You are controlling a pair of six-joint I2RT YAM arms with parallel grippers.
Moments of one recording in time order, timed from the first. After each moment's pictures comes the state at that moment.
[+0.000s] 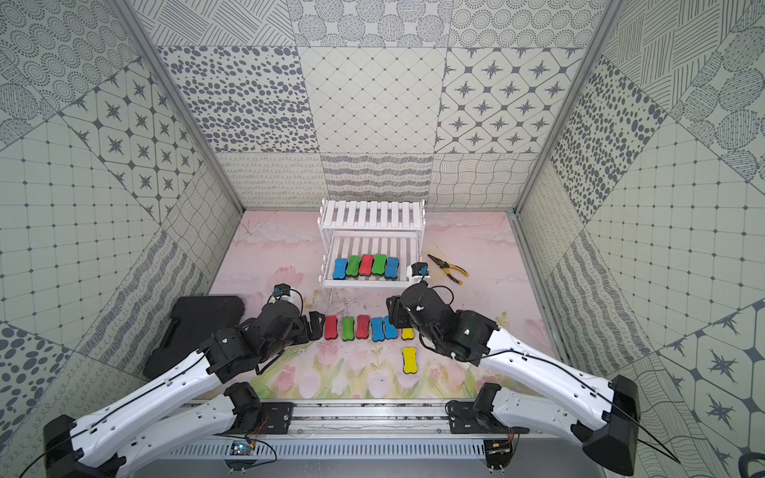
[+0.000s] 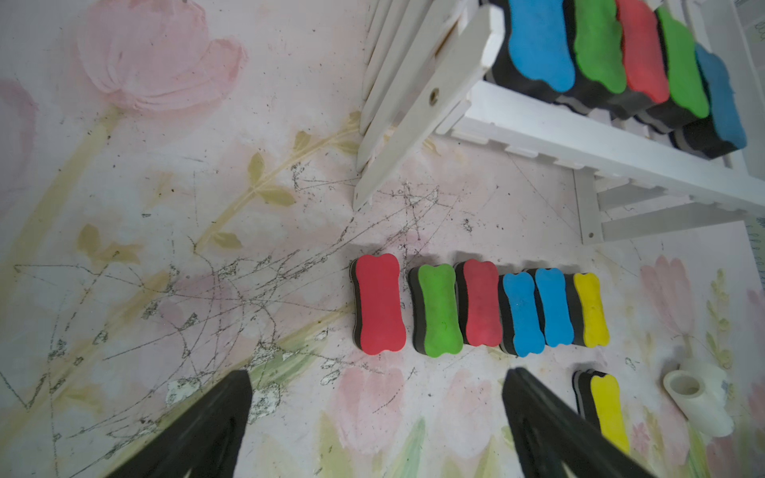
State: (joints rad) left arm -0.74 0.81 0.65 -0.68 -0.30 -0.79; right arm 0.93 1.08 0.97 -0.54 0.34 0.72
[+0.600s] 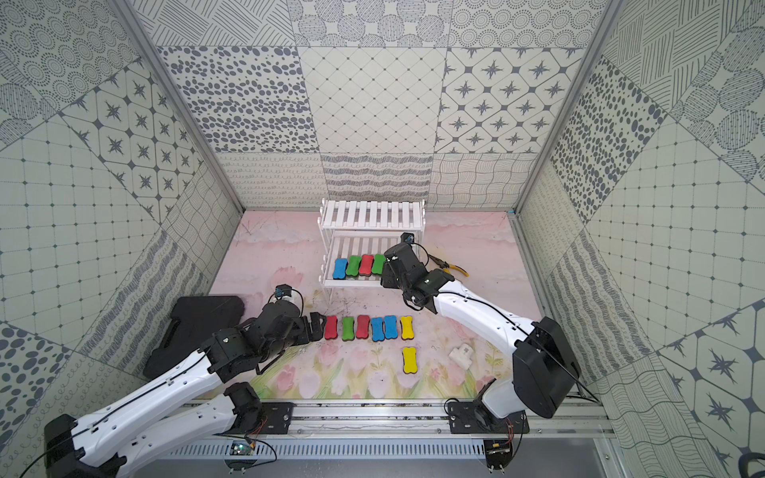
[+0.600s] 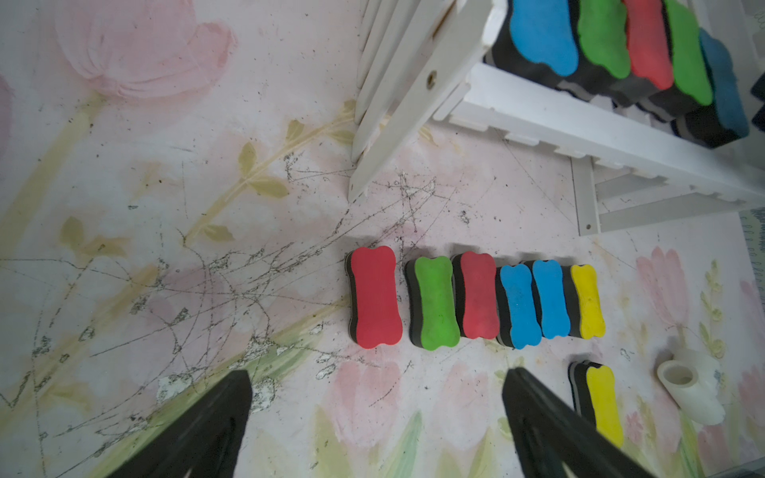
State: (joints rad) left arm -0.74 0.81 0.65 -0.68 -0.28 -0.79; right arm 0.72 1.47 1.12 -0.38 0.27 0.64
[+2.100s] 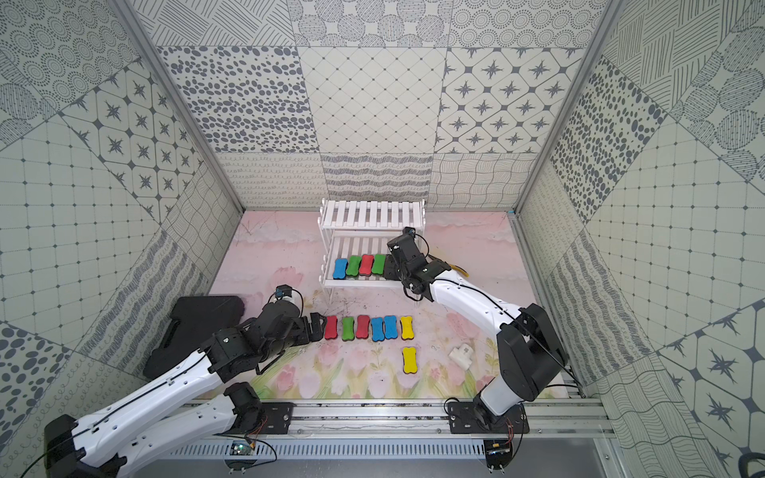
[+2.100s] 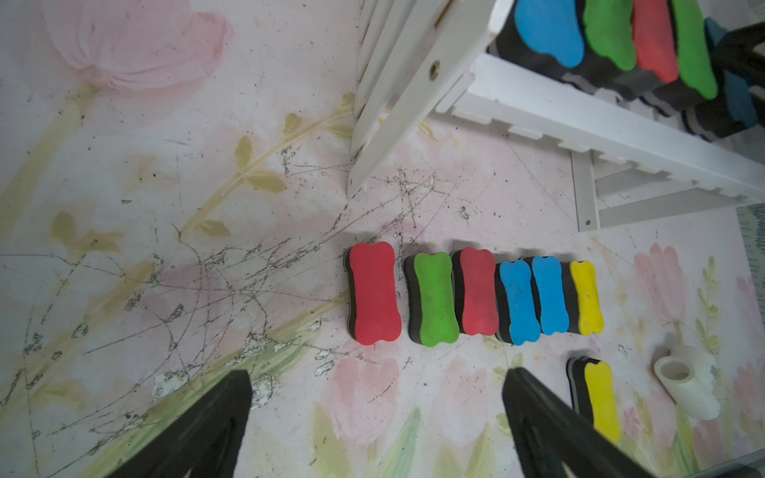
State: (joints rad) left arm -0.73 0.81 0.64 -0.68 -0.26 -0.79; right arm 0.65 1.57 1.17 -0.37 0.21 0.62
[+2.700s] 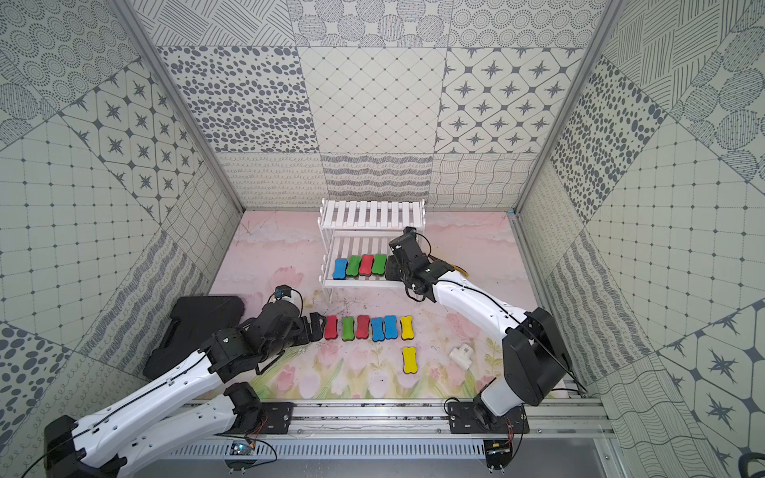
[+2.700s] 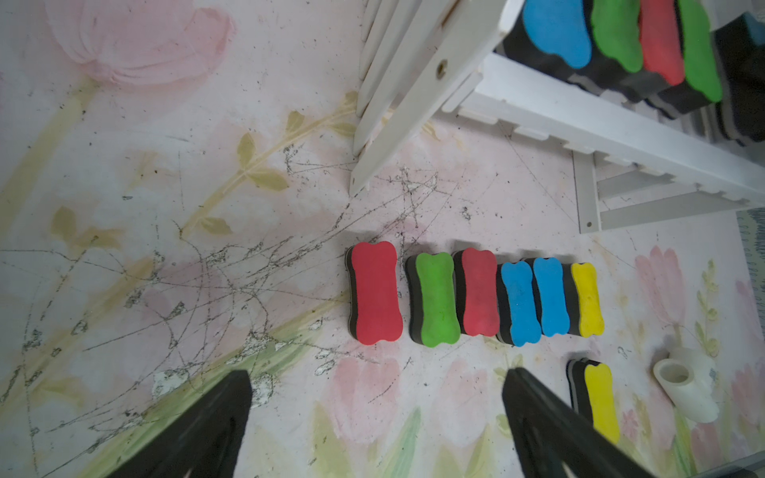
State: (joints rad) left arm -0.72 0.81 0.64 -0.68 -0.25 -0.80; right arm 0.66 1.49 1.16 -0.40 0.19 0.62
